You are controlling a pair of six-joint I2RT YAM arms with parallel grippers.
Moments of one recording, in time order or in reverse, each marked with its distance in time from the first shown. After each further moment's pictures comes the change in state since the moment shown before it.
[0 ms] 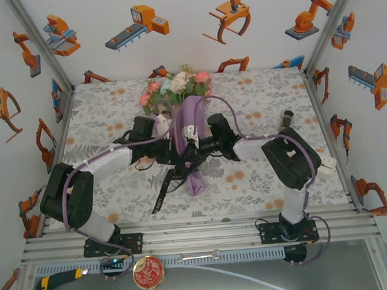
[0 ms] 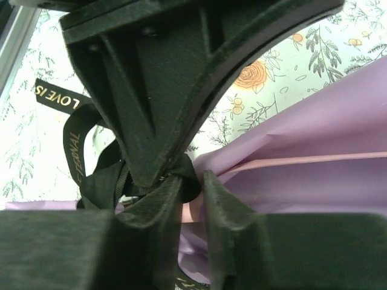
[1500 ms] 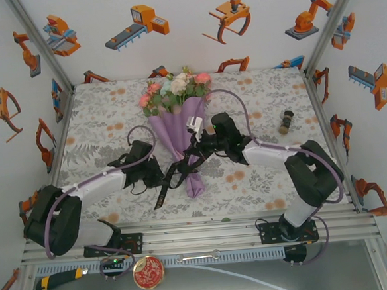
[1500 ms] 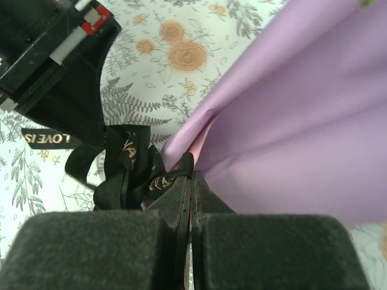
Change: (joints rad) left arm -0.051 -0.231 -0.281 -0.086 -0.488 -0.591; right arm 0.033 -0.262 -0.065 -0.156 0.414 0.232
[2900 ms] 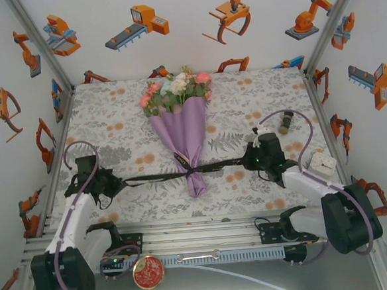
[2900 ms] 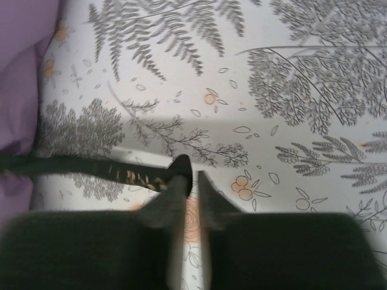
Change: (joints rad) left arm 0.603 -0.465 -0.179 -0.226 -0.006 0.077; right arm -0.338 -0.442 -0.457 -0.208 0.404 0.568
